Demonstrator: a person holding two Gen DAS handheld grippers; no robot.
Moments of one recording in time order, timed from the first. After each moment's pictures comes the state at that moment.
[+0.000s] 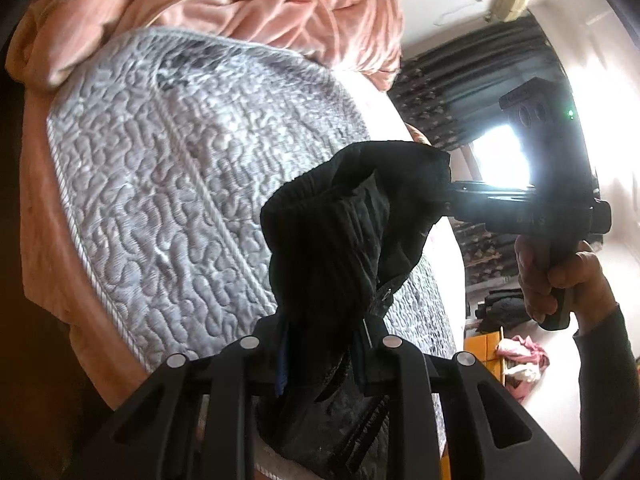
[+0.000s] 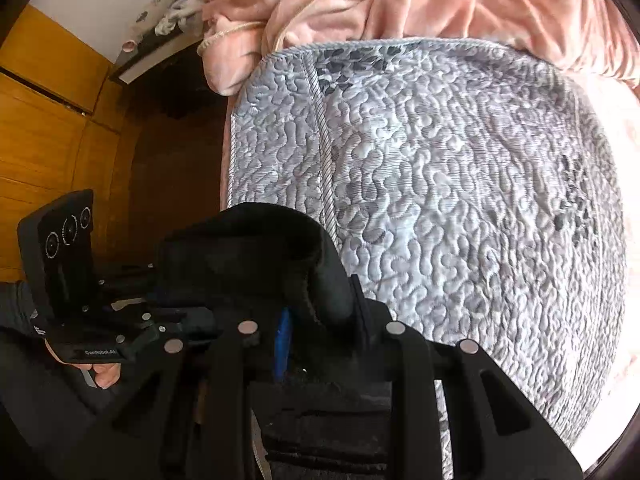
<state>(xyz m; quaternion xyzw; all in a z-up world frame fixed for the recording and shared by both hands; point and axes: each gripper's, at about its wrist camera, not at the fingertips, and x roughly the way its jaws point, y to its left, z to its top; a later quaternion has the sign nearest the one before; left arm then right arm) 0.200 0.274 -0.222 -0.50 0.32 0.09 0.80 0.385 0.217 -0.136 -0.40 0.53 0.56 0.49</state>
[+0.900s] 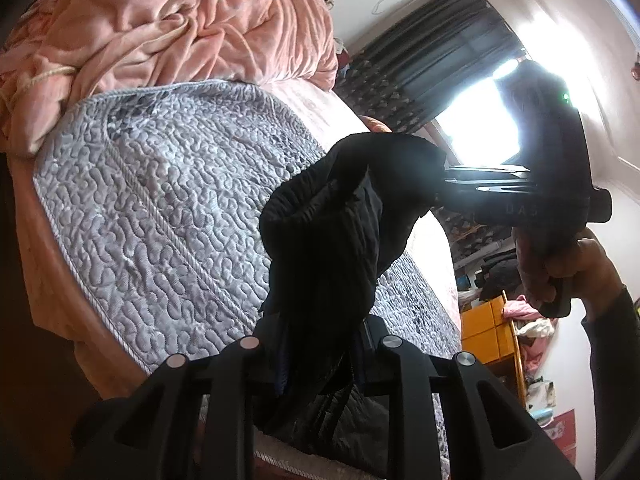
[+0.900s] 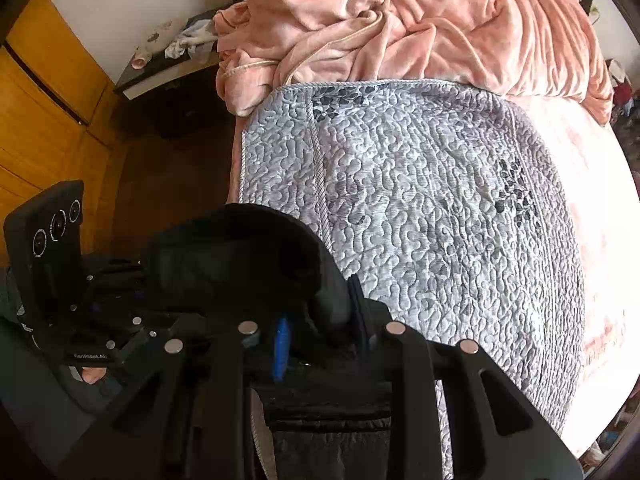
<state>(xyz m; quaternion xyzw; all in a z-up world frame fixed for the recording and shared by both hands) 0.178 0.199 -0.136 -0.42 0.31 0.05 0.85 0.347 0.127 -0.045 -0.39 0.47 0.55 0.57</state>
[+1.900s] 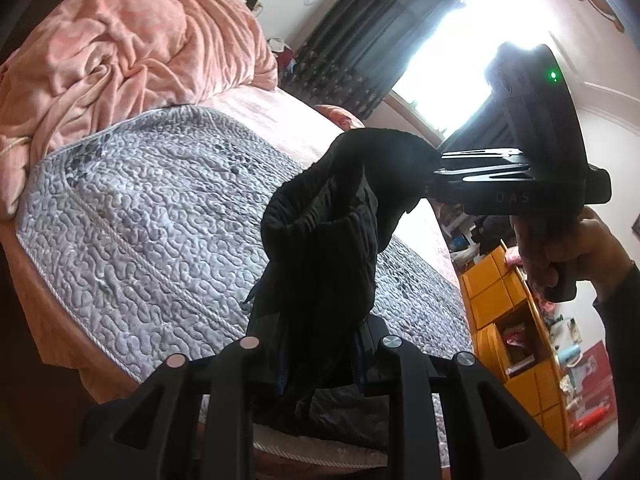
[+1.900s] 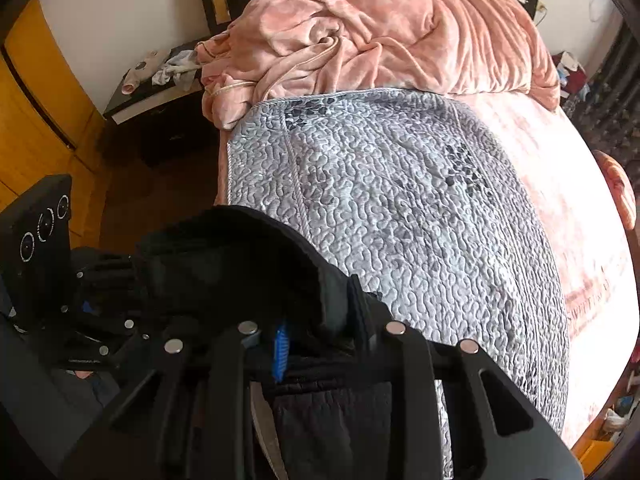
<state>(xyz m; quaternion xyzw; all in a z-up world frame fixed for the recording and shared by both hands) 0.178 0.114 -0.087 -0.31 0.31 0.00 0.90 0.329 0.009 0.003 -0.36 0.44 0.52 0.64</state>
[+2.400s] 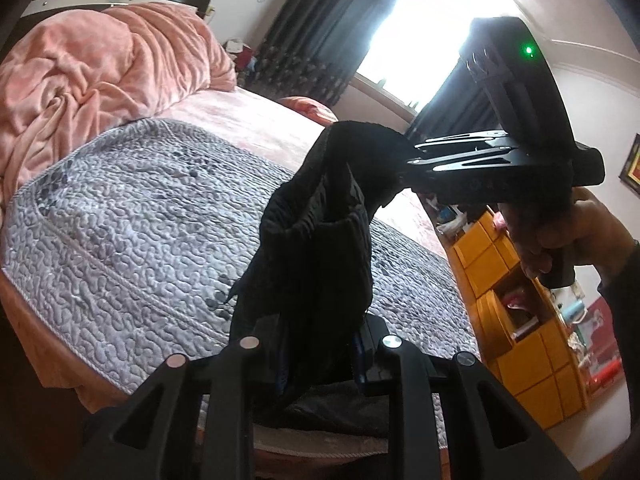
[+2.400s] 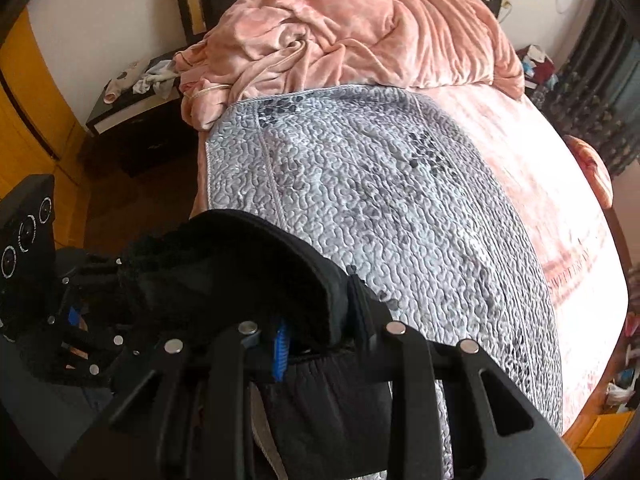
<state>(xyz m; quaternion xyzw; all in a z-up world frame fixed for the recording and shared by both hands) 0.186 0.051 -0.071 -0.25 0.32 -0.04 0.91 0.325 -0.057 0.012 -0.34 0.43 0.49 0.68</state>
